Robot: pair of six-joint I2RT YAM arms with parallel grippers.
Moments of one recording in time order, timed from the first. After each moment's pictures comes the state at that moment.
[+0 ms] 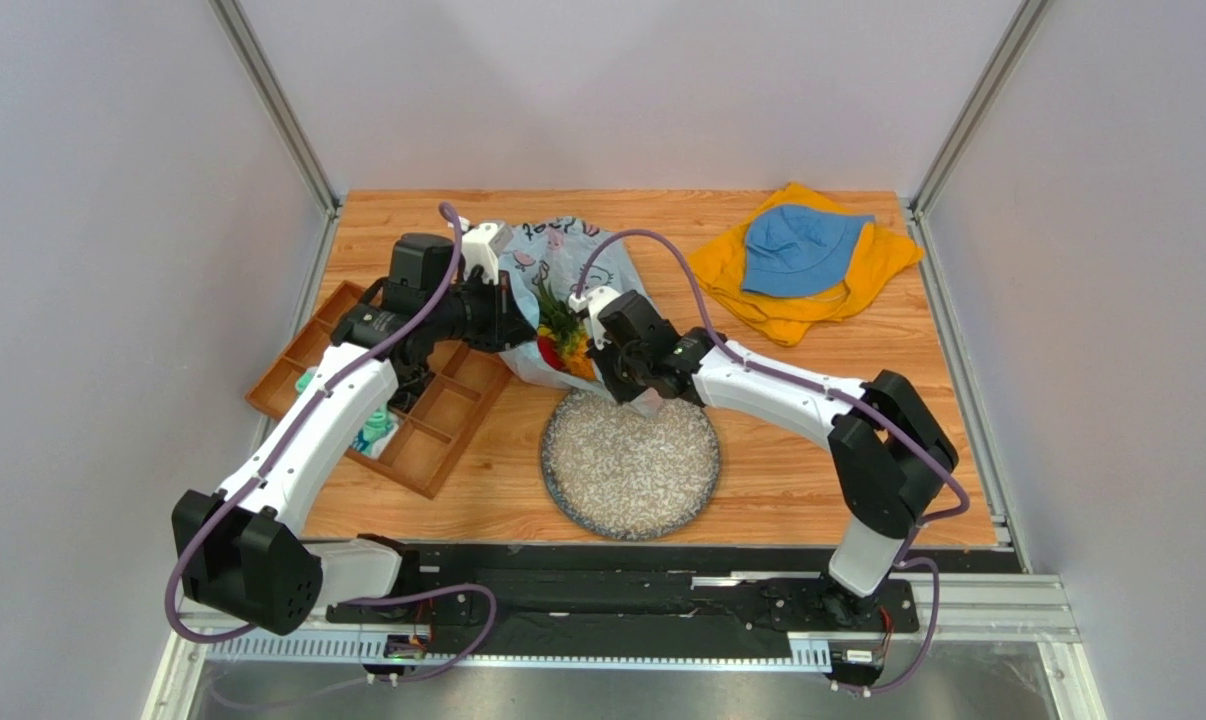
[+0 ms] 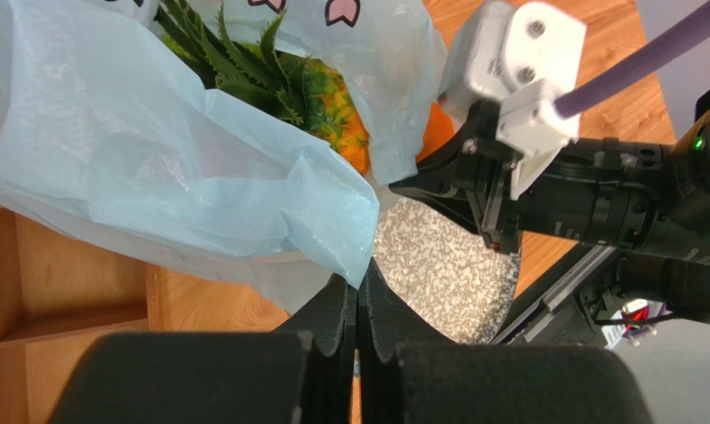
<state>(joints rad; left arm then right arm) -0.32 1.26 1.14 -0.54 0.44 -0.23 0.82 1.73 1.23 -0.34 0.04 0.11</state>
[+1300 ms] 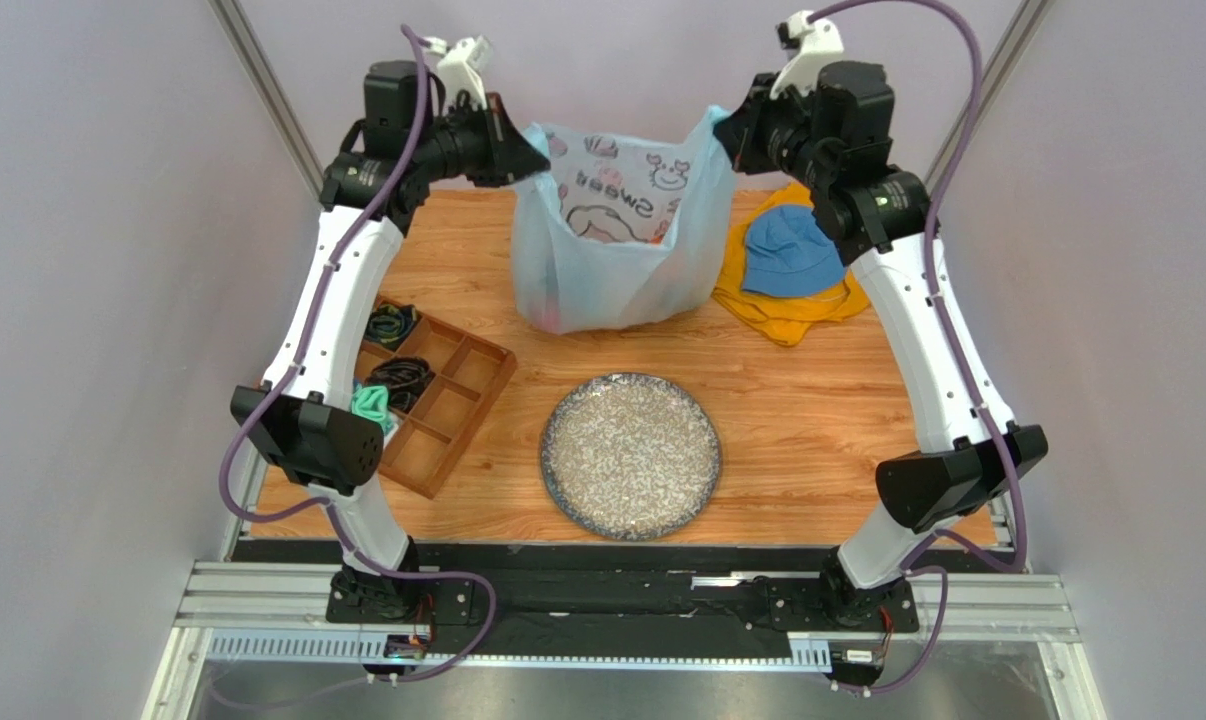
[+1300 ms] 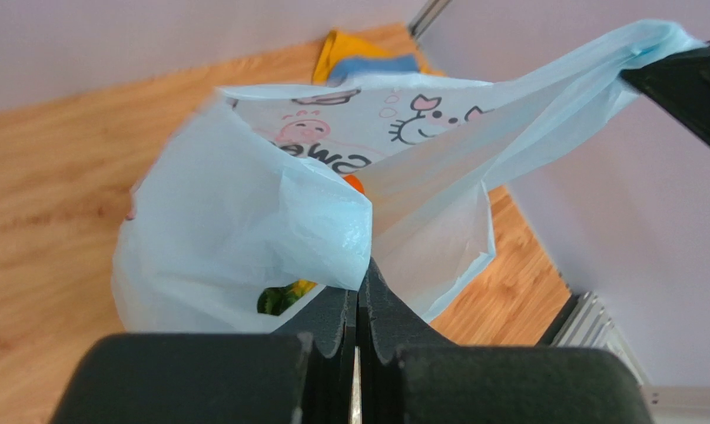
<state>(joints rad) -0.23 1.76 2.07 -0.67 0.56 -0.32 0.32 1.65 2.02 -0.54 -0.15 0.21</state>
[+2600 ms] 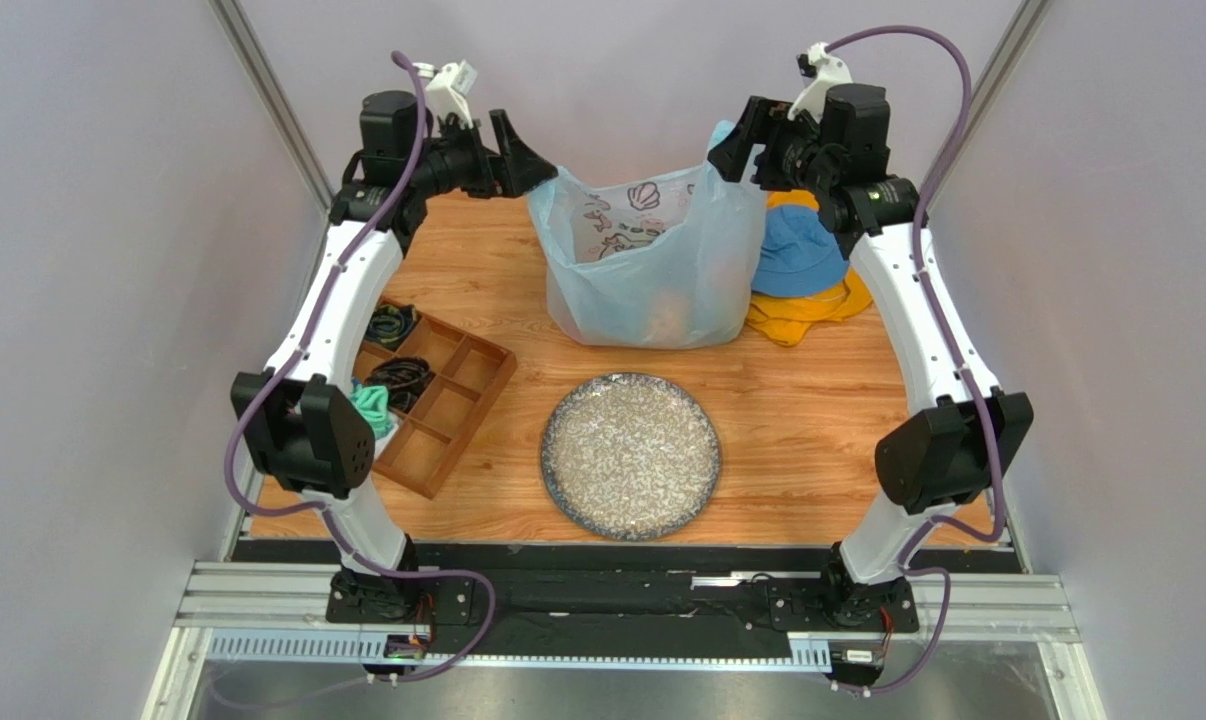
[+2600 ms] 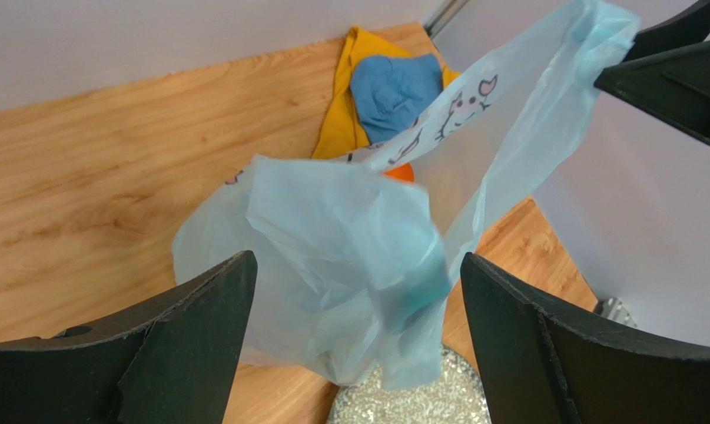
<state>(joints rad) -0.16 1.76 1.81 -0.32 0.66 -0.34 0.19 1.73 1.89 -0.44 -0.26 0.32</state>
